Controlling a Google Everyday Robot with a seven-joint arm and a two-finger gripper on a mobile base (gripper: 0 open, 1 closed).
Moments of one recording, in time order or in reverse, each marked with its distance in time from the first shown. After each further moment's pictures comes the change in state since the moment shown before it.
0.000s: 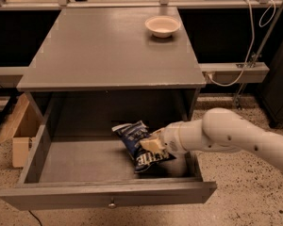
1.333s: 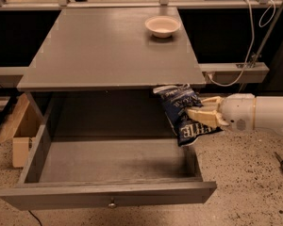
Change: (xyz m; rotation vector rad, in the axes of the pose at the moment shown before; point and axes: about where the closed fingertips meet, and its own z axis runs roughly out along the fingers) arm -0.060 -0.030 -0.186 0.046 -0.278 -0.186
